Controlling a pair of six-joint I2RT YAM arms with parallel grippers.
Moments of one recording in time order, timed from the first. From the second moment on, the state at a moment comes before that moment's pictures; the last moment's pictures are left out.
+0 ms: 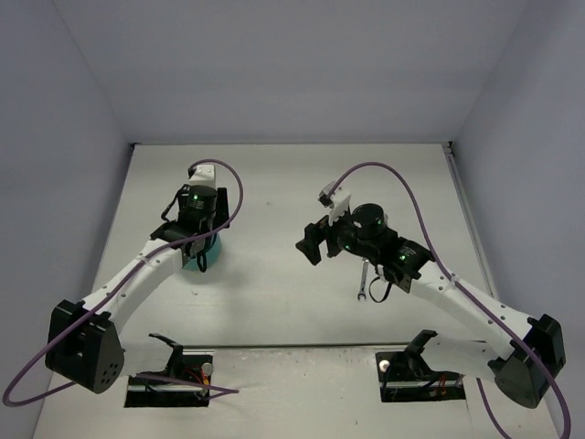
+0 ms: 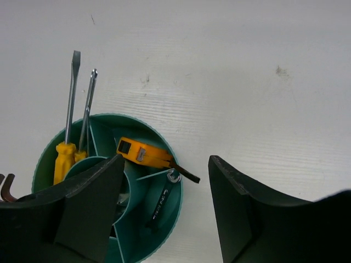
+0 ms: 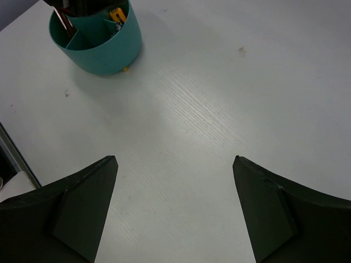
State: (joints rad) left arm -0.40 1.25 0.94 -0.29 -0.40 -0.26; right arm 0.72 1.09 0.84 -0.13 -0.14 0.11
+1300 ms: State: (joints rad) left arm -0.27 1.46 1.44 -0.67 -0.24 -0.26; right arm 0.15 1.21 0.82 -0.39 0.12 0.38
